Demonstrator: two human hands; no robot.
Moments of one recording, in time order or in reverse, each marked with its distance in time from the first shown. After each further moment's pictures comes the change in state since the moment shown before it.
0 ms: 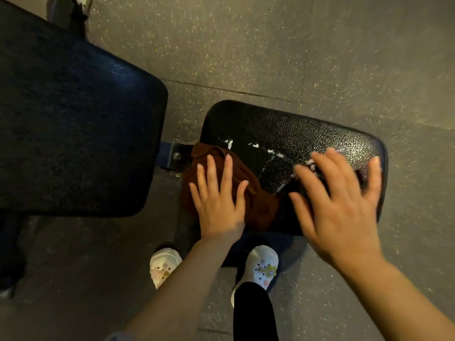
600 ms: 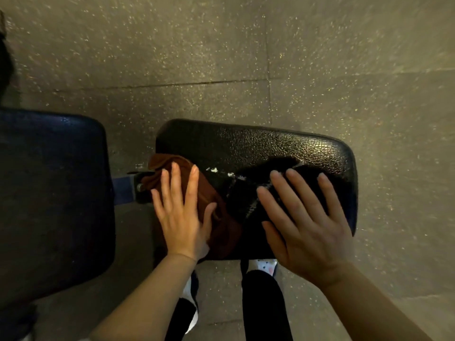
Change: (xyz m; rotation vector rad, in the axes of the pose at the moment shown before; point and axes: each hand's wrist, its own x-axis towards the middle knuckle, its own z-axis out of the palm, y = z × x) left_hand 0.043 -0.014 -0.003 0.152 0.021 0.244; right_hand -0.006 0.018 0.026 -0.034 -0.019 -0.067
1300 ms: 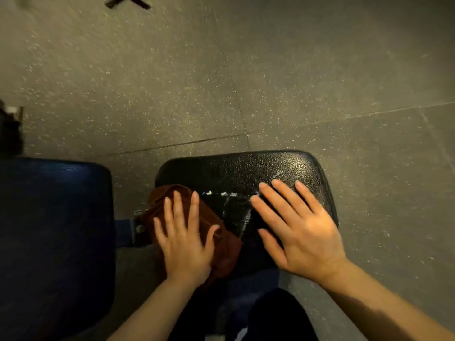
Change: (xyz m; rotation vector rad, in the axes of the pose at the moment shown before) left_hand 0.009 -0.005 0.002 0.021 -0.044 0.154; right_hand -0.002 -0.004 0.003 -0.001 0.132 0.036
